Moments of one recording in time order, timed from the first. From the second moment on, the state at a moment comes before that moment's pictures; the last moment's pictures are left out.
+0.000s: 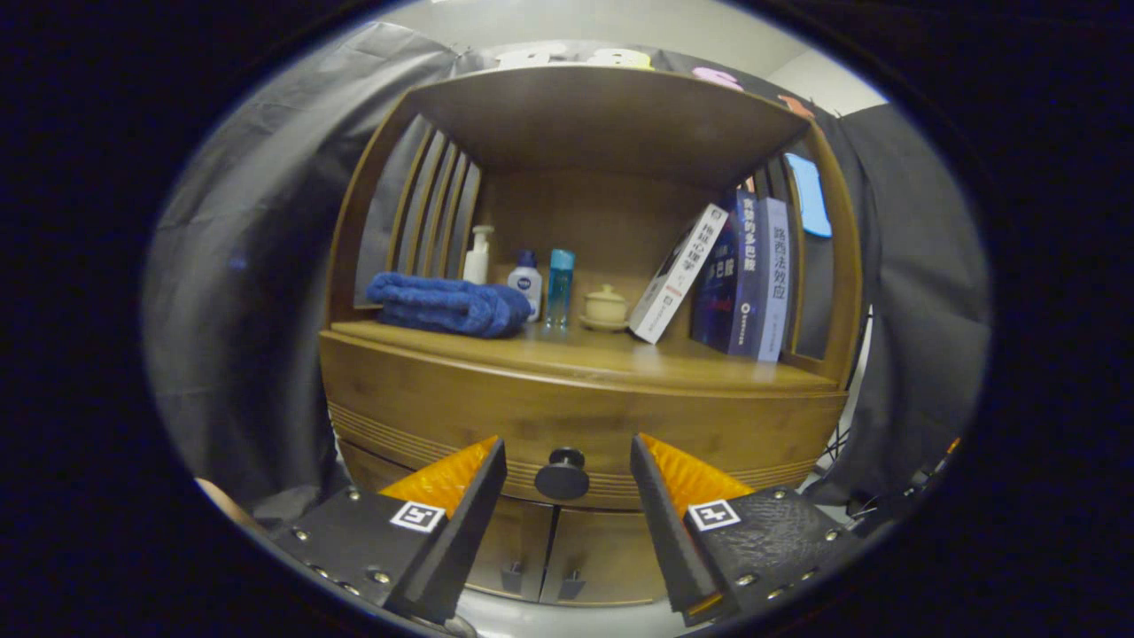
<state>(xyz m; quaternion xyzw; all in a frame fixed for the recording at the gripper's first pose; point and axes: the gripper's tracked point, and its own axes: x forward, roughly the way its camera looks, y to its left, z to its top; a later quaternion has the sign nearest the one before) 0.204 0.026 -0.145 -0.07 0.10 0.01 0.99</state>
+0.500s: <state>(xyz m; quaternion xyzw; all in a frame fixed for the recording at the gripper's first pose) 0.234 0.031 -0.185 -0.04 0.15 0.01 0.99</state>
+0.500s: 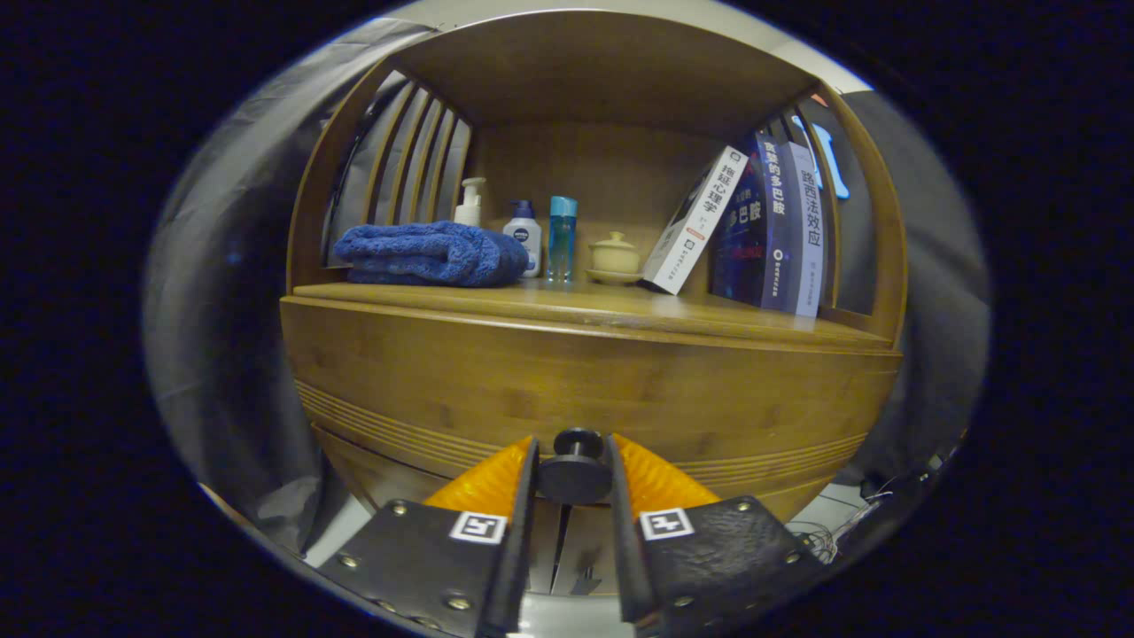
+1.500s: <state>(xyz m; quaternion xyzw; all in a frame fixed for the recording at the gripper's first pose) 0.142 0.025 -0.173 -0.01 0.18 -0.01 0.98</state>
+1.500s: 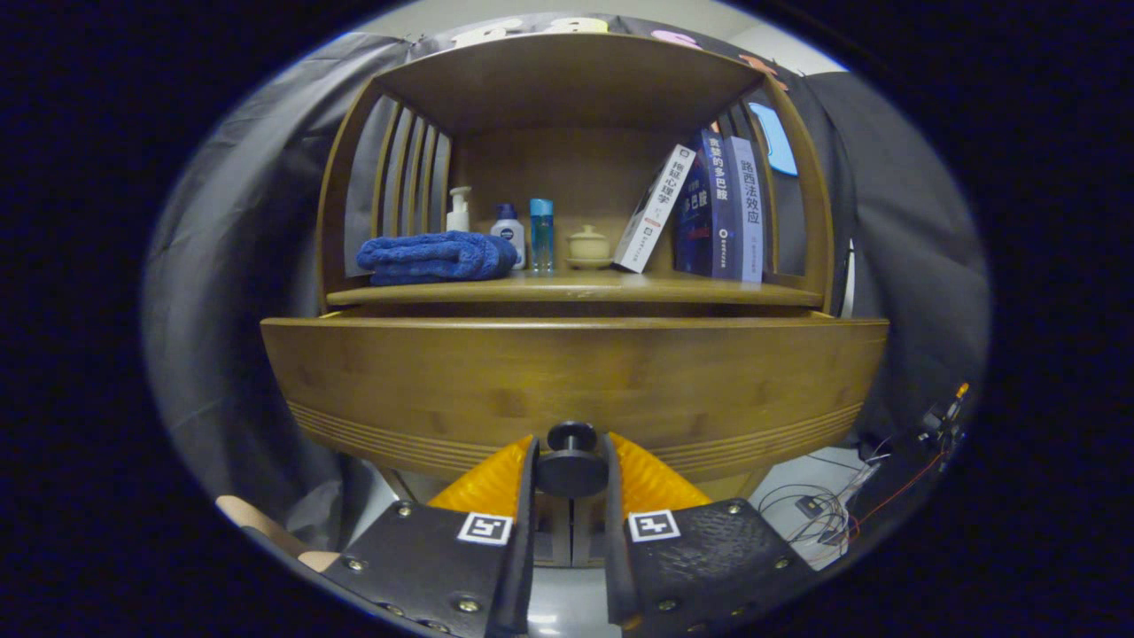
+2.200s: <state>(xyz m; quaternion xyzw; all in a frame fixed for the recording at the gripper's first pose) 0.073 0.029 -0.170 0.00 0.20 -0.01 0.98</state>
